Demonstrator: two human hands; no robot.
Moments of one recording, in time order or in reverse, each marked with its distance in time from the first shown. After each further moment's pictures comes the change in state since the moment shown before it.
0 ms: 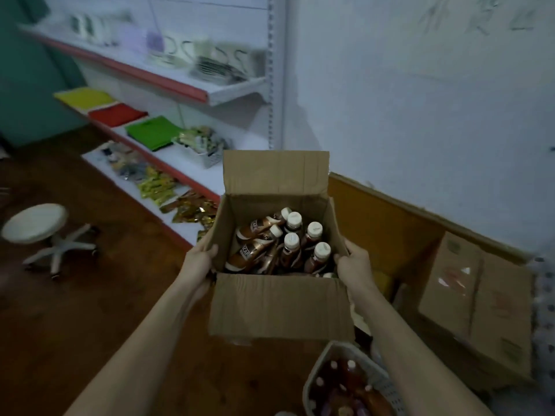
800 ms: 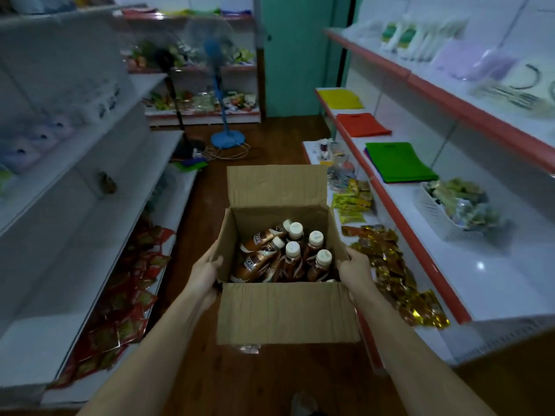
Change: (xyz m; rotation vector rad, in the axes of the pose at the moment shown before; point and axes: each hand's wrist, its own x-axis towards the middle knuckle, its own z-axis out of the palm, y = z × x) left_hand 0.063 0.094 -0.463 -0.287 0.764 0.089; right_hand 0.070 -0.105 0.599 -0.134 -0.782 -0.088
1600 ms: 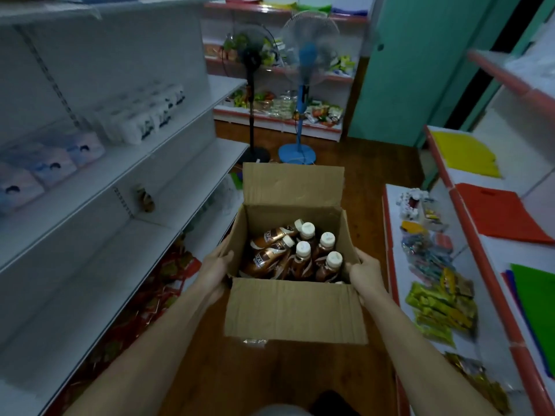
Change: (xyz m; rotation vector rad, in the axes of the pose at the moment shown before) left_hand 0.455 0.191 -0.048 -0.147 0.236 0.053; right_hand 0.479 -0.172 0.272 -0.126 -0.307 -0.019
